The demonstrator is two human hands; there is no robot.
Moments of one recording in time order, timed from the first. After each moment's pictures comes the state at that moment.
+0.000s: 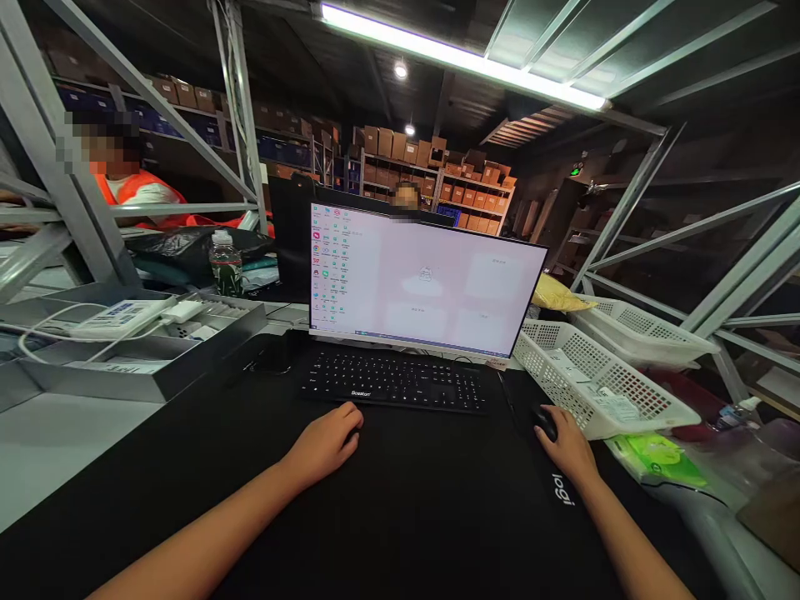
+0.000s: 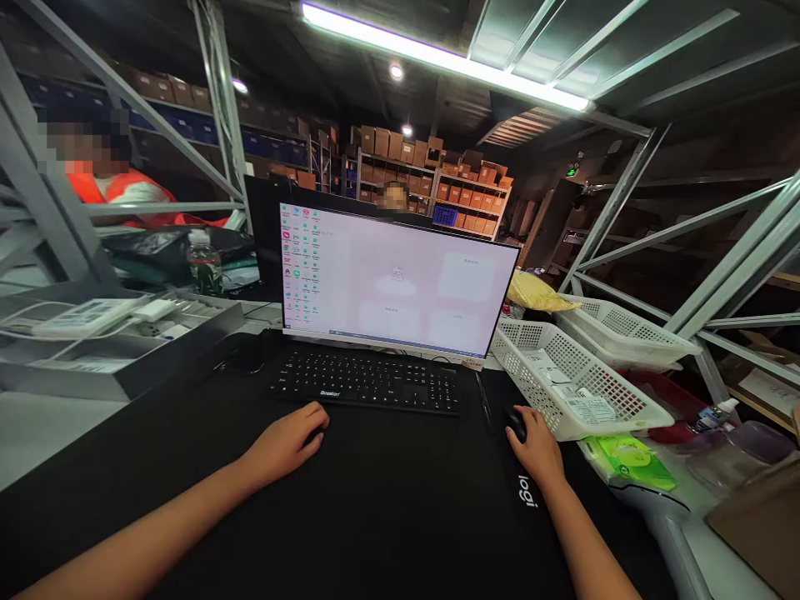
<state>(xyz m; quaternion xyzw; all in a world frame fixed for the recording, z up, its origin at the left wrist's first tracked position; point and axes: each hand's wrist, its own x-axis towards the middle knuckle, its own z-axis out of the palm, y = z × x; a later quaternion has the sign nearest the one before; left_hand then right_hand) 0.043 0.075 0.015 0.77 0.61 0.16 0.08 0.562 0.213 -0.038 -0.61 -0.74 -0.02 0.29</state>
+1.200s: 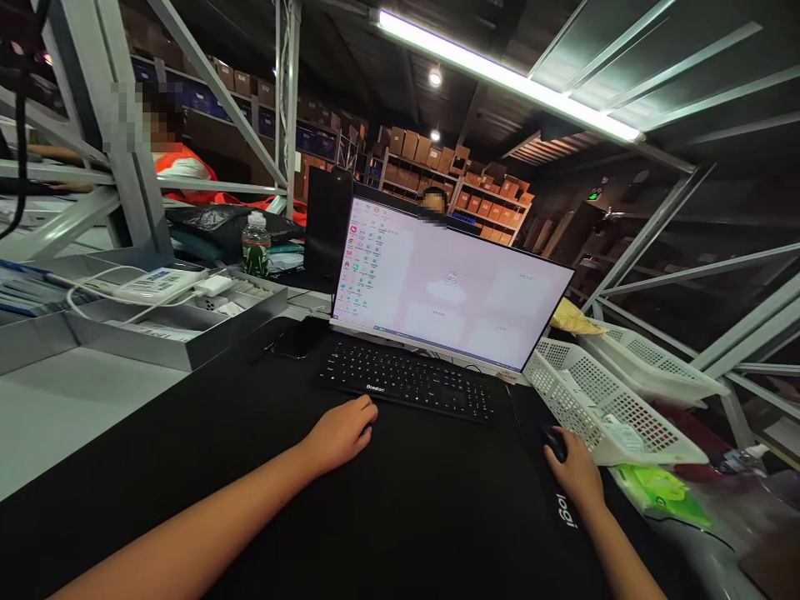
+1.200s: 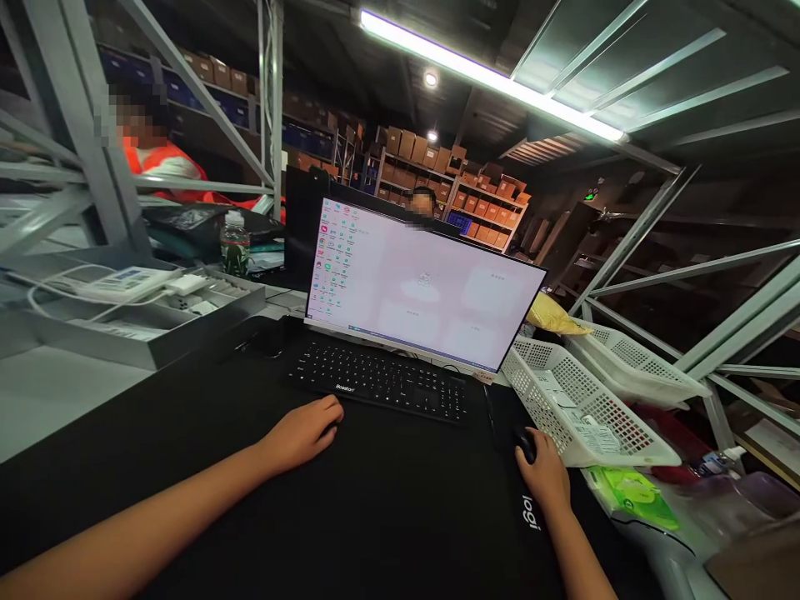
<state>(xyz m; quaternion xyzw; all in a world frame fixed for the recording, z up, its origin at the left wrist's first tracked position) 0.044 0.075 0.015 0.77 0.61 0.17 0.07 0.566 0.213 -0.037 -0.63 -0.72 -0.05 0.29</state>
